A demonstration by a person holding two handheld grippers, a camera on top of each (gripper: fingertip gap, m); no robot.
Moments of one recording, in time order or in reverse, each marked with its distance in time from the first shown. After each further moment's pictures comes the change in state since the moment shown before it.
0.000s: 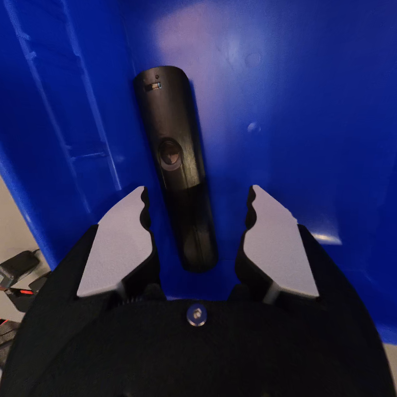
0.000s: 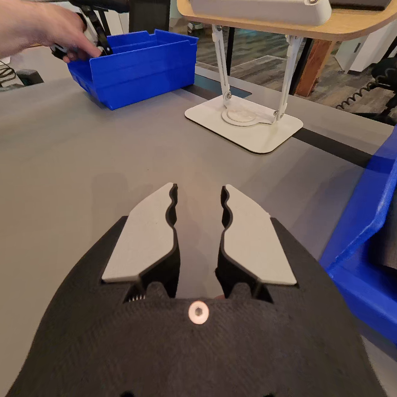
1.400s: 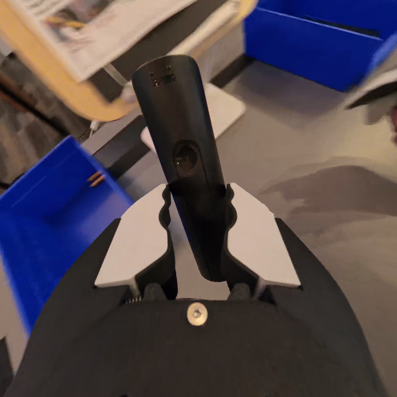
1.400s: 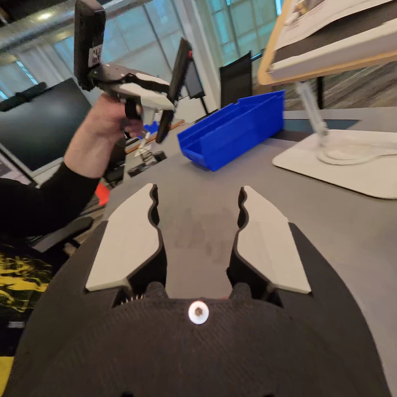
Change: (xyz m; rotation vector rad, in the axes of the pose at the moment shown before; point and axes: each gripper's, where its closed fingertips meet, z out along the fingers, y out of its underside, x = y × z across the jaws) left arm 0.230 0.032 -0.250 0.810 0.322 0.457; right arm -0.076 -0.074 0.007 0.212 -0.445 0.323
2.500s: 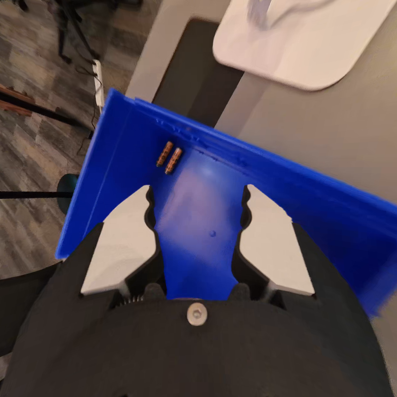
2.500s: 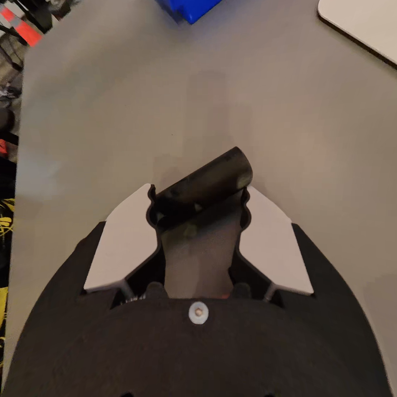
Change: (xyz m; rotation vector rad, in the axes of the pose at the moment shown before) left arm -0.201 0.084 0.131 -0.270 0.030 0.326; right arm 0.058 0.117 0.047 -0.669 0.066 -0.057
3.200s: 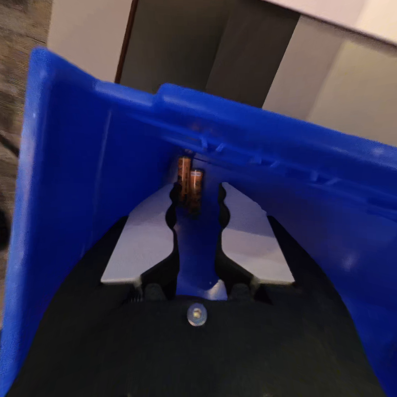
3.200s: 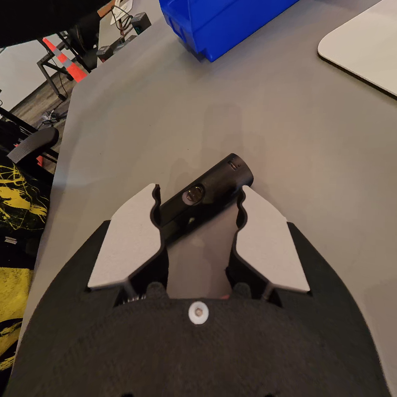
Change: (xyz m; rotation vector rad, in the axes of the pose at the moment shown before) left arm -0.024 0.014 0.113 -0.112 0.376 0.030; right arm -0.009 -0.012 -0.016 0.128 -0.100 -0.001
